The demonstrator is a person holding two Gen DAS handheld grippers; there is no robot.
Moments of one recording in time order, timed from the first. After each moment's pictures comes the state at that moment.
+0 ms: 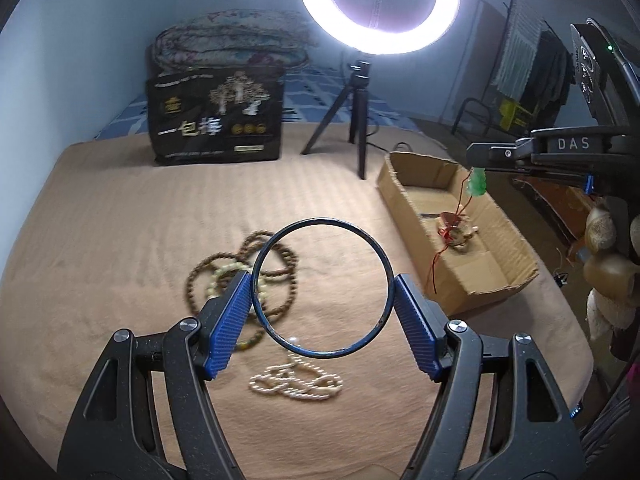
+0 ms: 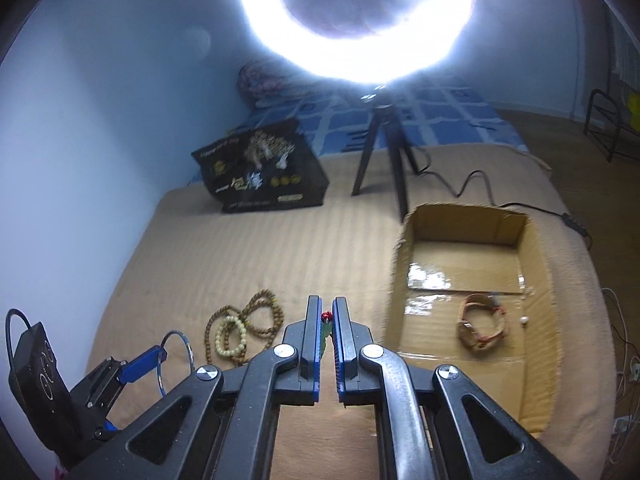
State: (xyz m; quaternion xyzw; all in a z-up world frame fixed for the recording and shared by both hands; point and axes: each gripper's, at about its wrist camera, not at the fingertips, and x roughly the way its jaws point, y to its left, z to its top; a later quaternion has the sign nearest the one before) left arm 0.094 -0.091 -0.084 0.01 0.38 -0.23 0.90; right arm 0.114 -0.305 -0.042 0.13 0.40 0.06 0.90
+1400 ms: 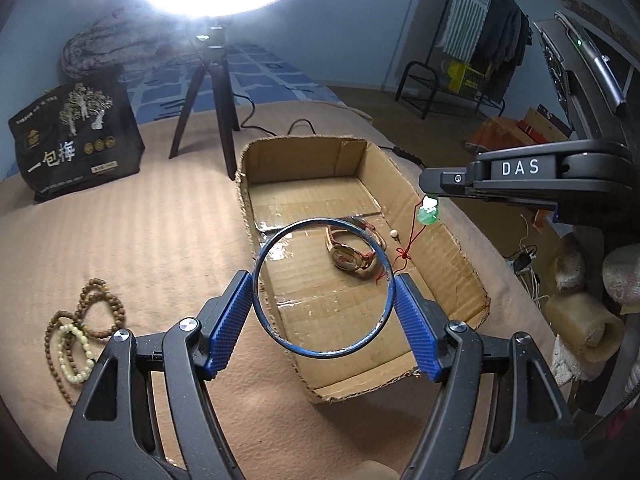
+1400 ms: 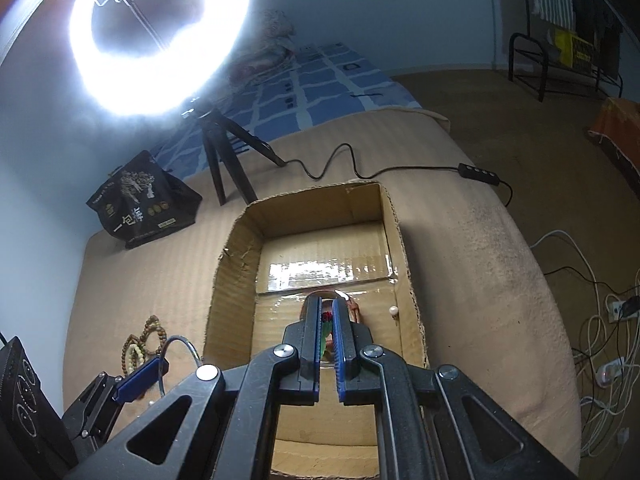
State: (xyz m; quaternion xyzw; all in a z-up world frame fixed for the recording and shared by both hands) left arm 0.127 -0.256 -0.108 0.04 0.41 -0.32 0.86; right arm 0.119 -0.437 -0.089 0.19 0.44 -0.06 0.88
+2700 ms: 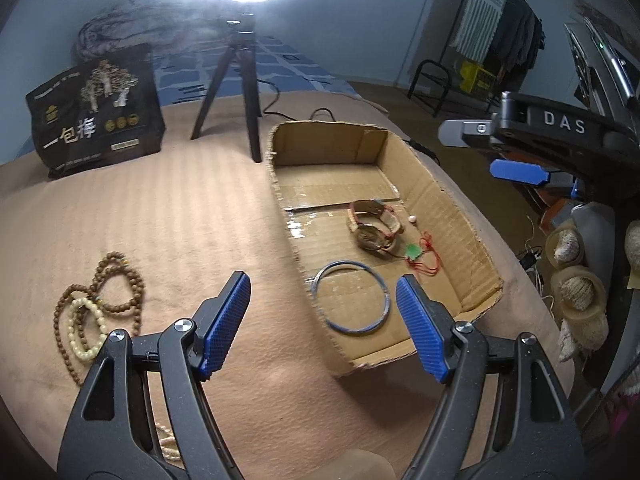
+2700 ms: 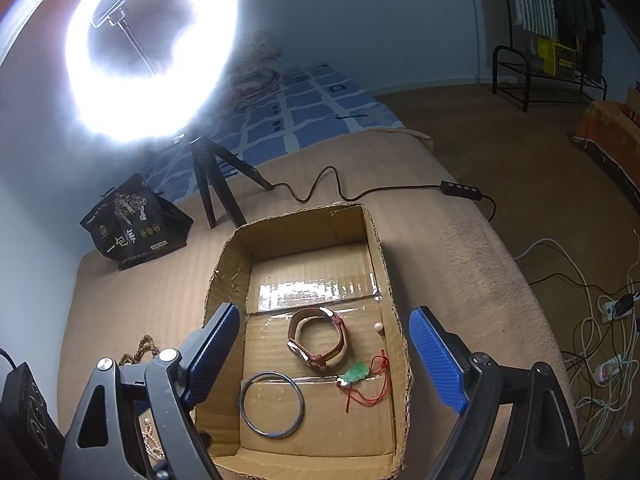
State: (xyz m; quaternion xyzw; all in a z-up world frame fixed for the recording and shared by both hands) left arm 0.122 -0.225 -0.114 0.03 0.42 -0.30 0.86; right arm 0.112 -0.439 -0.077 0.19 0.40 -0.08 0.89
